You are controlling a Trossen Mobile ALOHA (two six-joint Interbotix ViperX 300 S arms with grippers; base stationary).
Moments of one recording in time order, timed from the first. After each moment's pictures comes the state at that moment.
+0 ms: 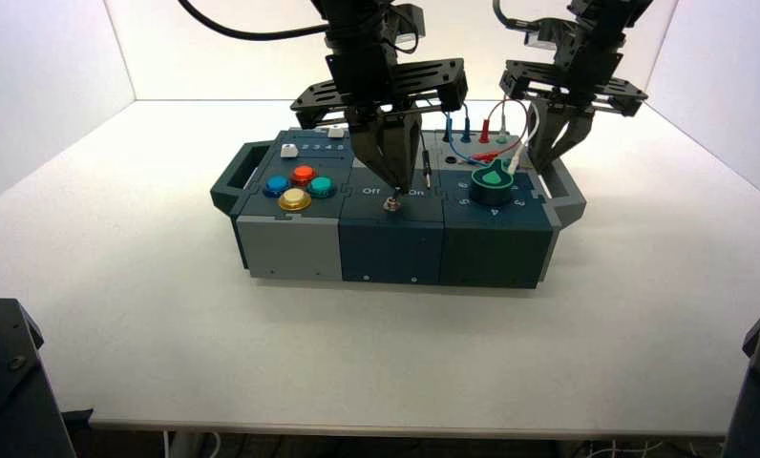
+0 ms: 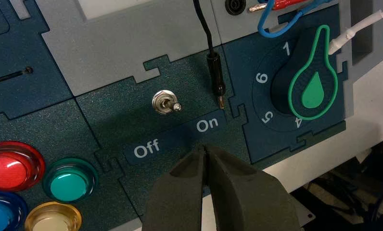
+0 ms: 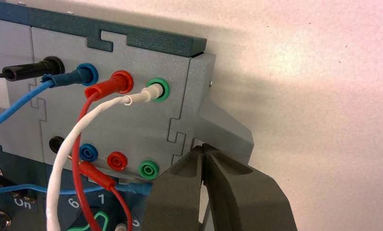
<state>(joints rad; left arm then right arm) -0.81 0.19 0.56 -0.31 0.61 -0.21 0.21 0.19 0.61 0.23 0.68 -0.07</state>
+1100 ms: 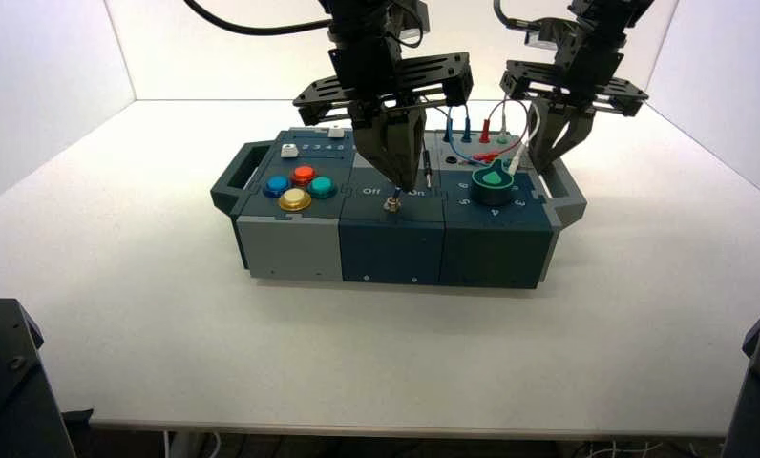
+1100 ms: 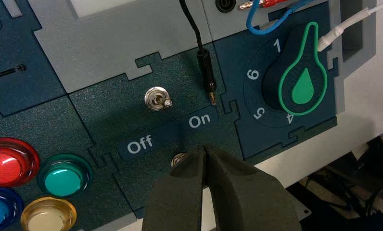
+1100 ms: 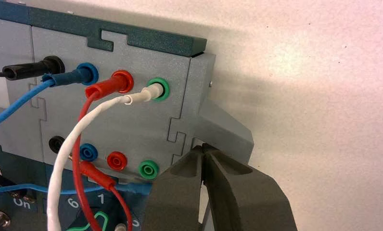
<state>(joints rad) -0.82 0.18 0.55 -0.32 0.63 -0.22 0.21 0.19 0.62 0.23 0.67 -0.07</state>
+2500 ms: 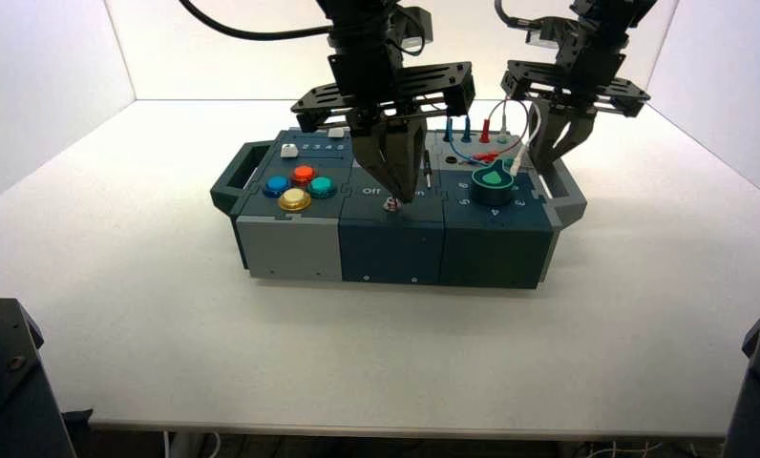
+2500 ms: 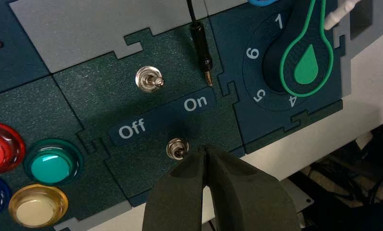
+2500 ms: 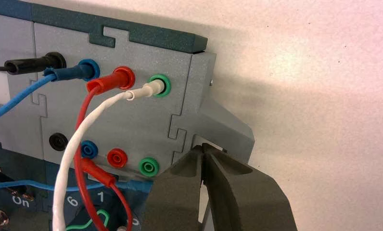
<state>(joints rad) -0.84 0.16 0.58 -0.31 0.65 -0.22 0.21 0.16 0.64 0.23 0.66 -0.07</state>
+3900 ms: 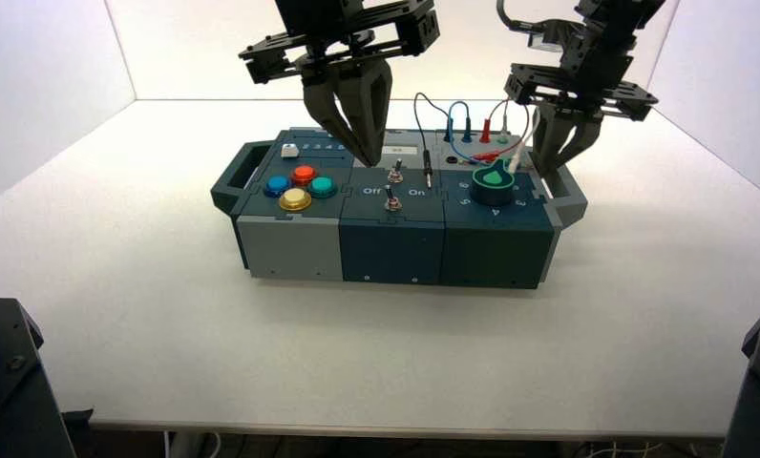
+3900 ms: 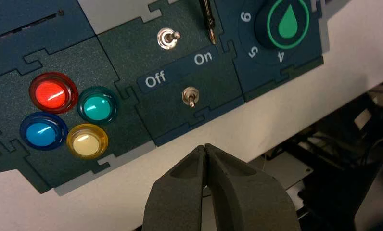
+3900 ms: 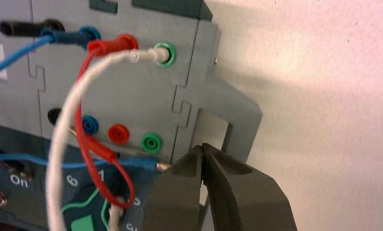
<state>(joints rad) -0.80 -0.02 0.63 -0.30 0.80 -0.14 0.22 0.12 0.69 0.23 0.67 -0.07</state>
